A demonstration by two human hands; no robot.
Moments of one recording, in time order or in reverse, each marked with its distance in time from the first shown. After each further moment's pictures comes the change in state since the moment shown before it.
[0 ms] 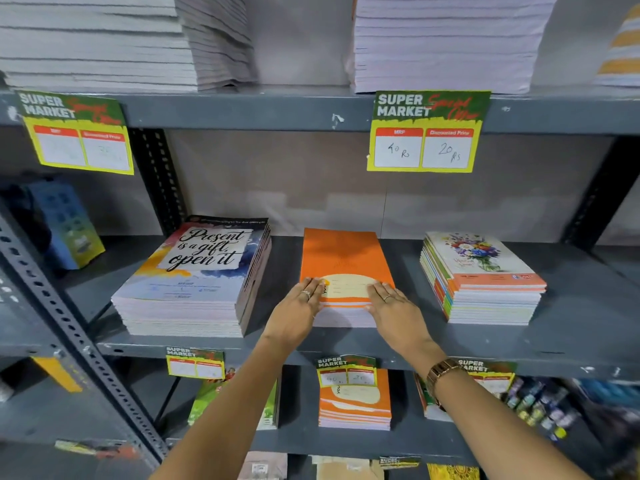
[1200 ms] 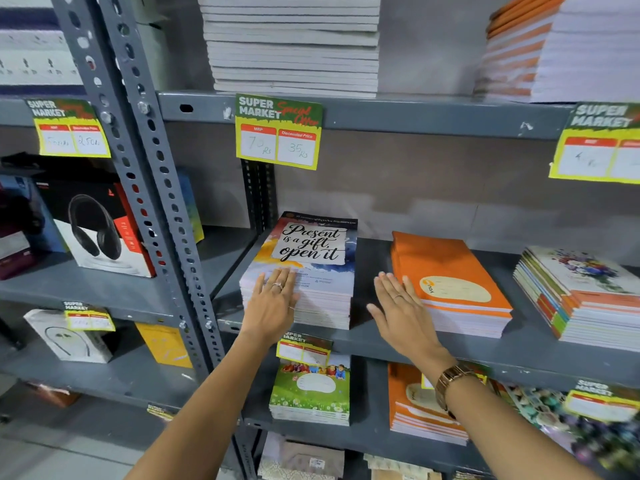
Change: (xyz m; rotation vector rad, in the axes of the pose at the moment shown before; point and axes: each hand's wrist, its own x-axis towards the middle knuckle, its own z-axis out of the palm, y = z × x) left_hand -0.121 -0.185 -0.022 -0.042 0.079 -0.326; right_hand 0.030 -0.182 -0.003 -0.031 -0.031 -0.087
